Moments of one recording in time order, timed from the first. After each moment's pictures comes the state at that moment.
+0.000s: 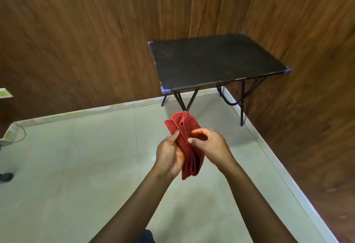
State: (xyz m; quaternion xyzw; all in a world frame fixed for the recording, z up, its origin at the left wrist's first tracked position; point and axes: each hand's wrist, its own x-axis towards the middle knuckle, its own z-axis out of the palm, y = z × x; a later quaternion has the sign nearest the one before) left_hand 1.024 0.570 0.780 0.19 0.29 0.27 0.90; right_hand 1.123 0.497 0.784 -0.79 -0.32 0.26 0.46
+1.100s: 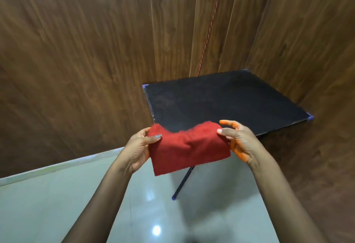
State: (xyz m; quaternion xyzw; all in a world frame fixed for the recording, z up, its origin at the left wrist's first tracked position) left_hand 1.156 0.928 0.815 0.45 0.30 0.19 0.82; right_hand 1.345 0.742 0.843 -0.61 -0.14 0.38 0.68
